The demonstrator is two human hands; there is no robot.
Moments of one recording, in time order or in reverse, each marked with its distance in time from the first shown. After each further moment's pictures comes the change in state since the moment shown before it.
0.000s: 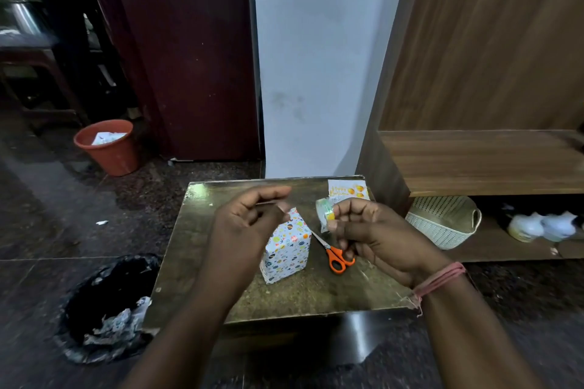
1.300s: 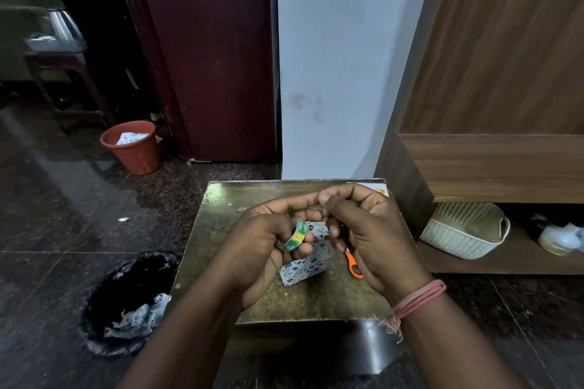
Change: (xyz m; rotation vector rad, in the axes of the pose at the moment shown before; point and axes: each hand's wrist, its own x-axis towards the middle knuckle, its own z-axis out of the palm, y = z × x) left_hand 0.001 0.007 -0.007 -0.364 -0.238 -0.354; right_hand 0.005 -0.005 0.066 0.144 0.170 -0.315
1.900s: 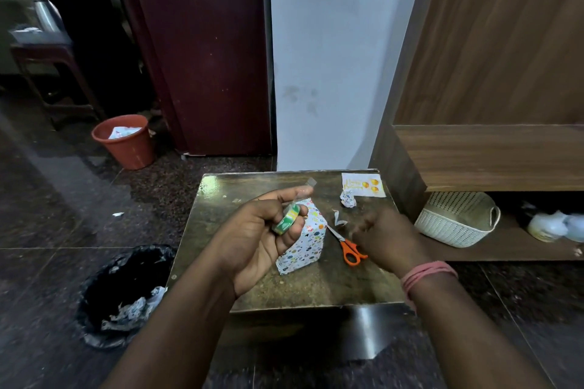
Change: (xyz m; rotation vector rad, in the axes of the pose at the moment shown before) left_hand 0.004 0.001 -0.005 -0.185 0.007 -0.134; right_hand 0.012 0.019 -0.060 -1.324 0.123 0.275
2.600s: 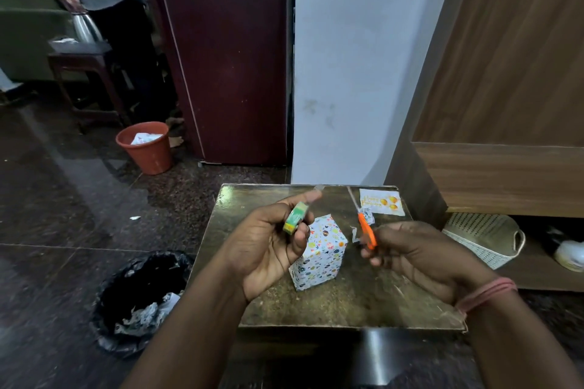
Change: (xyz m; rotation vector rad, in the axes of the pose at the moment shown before) left_hand 0.006 0.012 -0.019 -0.152 -0.098 -0.036; right_hand -0.005 -0.004 -0.023 1.036 -0.453 0.100
